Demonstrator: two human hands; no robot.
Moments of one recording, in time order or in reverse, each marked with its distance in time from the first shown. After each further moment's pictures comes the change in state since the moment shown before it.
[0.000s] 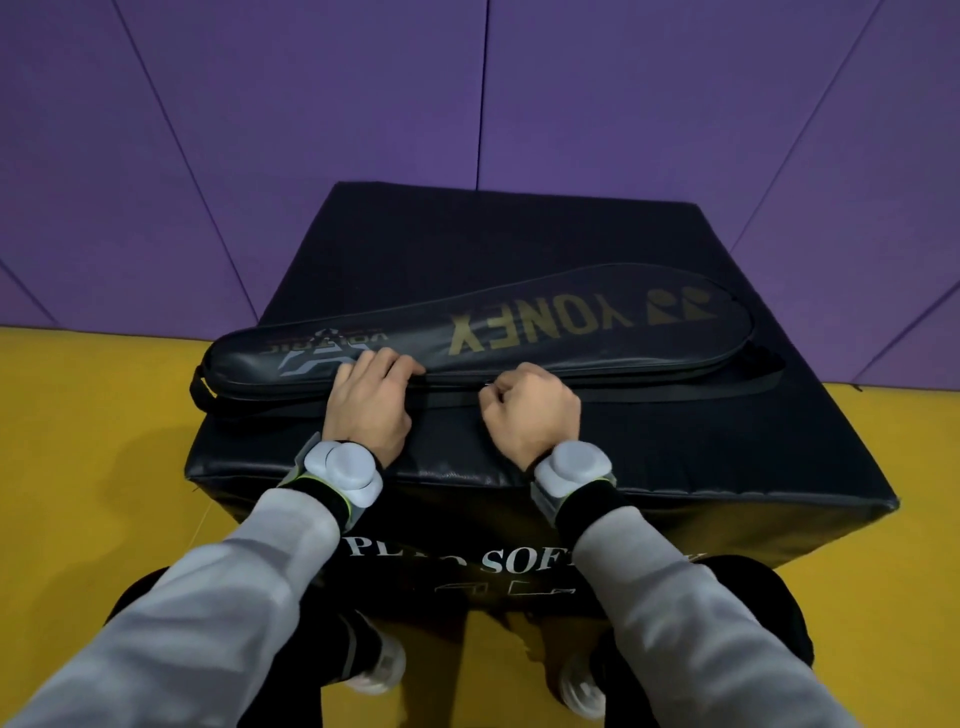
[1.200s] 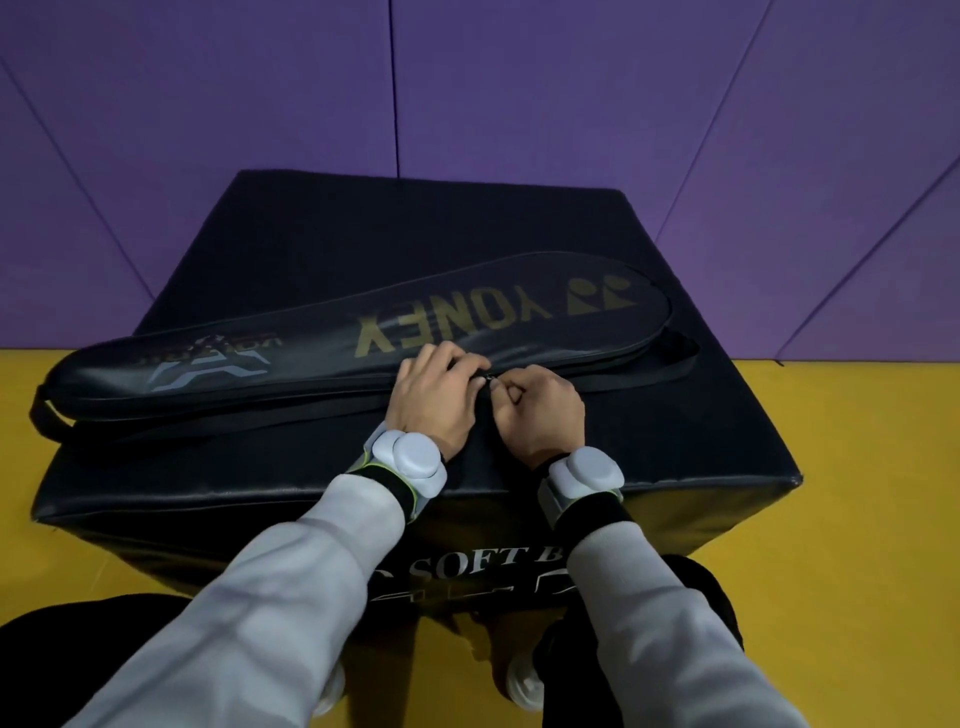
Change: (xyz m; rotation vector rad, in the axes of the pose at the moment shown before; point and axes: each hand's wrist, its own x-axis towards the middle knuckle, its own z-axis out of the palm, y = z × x) left_hand 0.033 0.136 0.051 -0.277 -0.089 0.123; right_hand 0.004 0.092 -0.029 0.108 0.068 0.091
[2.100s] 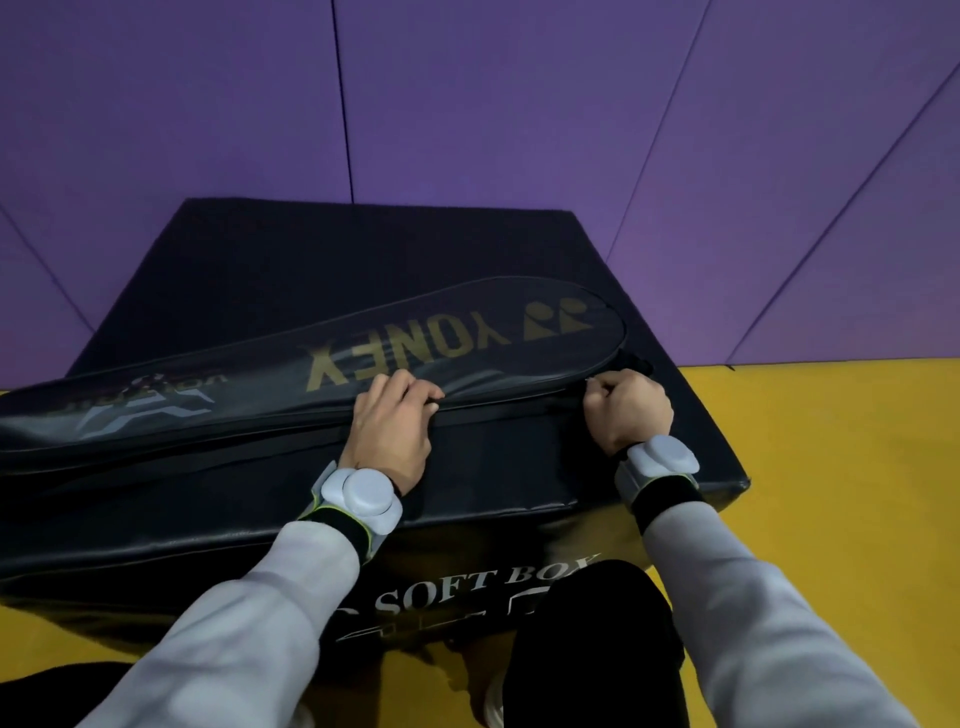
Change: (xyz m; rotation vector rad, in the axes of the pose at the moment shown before) left_hand 0.002 -0.003 0.008 -0.061 -0.017 -0.002; right_hand 0.033 0.100 -0.080 -0.183 0.144 0.345
